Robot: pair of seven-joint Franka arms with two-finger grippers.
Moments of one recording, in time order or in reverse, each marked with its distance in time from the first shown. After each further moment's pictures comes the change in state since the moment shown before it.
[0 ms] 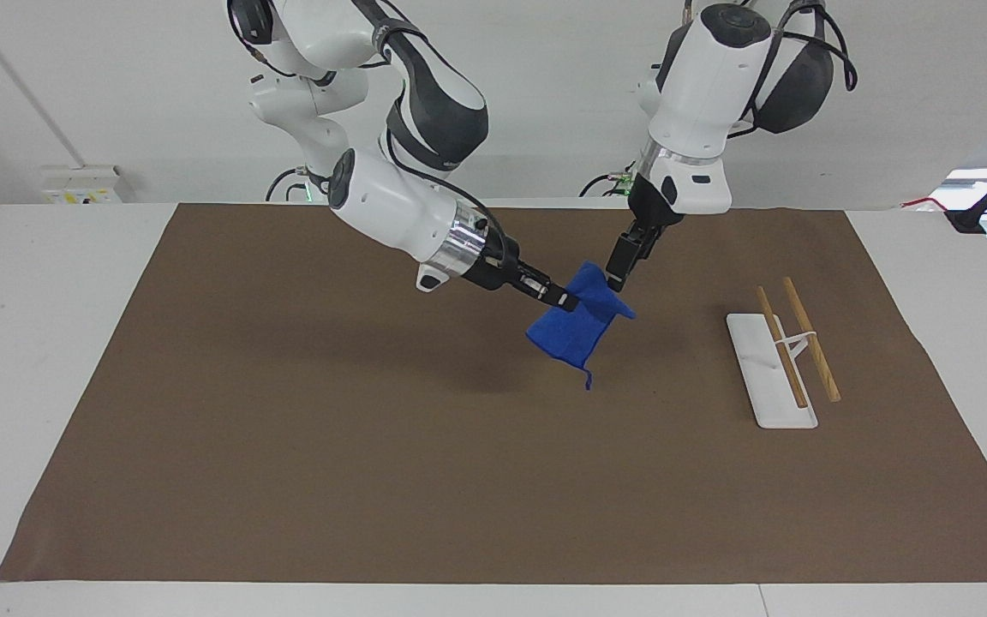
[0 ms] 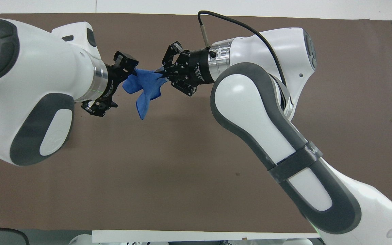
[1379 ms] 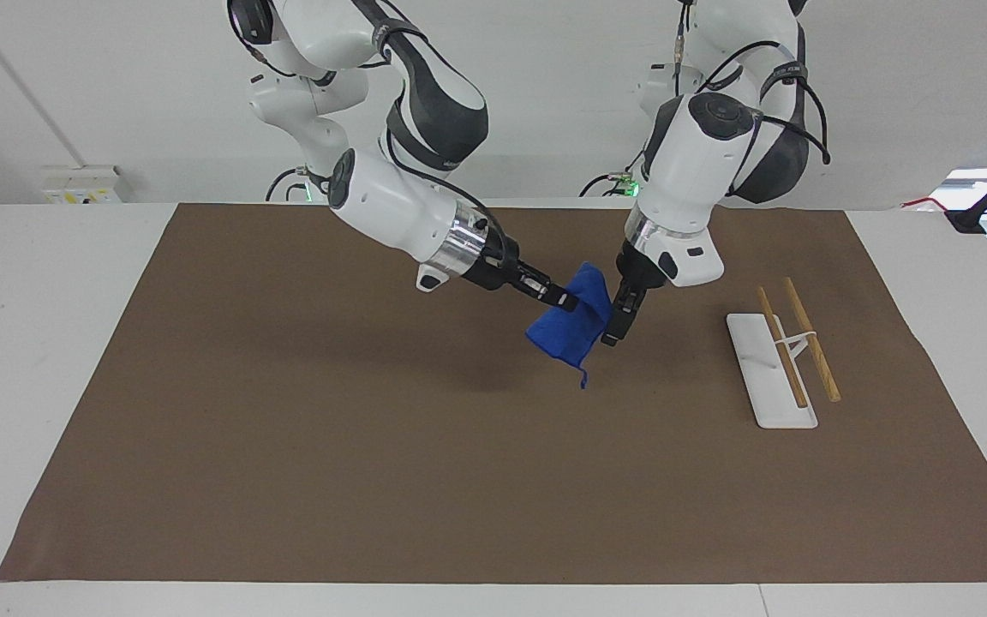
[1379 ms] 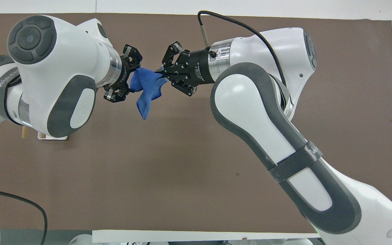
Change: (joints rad) left arm 0.016 0.105 0.006 0.008 -0.028 0.098 -0.097; right arm 0.000 0.000 0.000 0.000 0.000 0.000 0.000
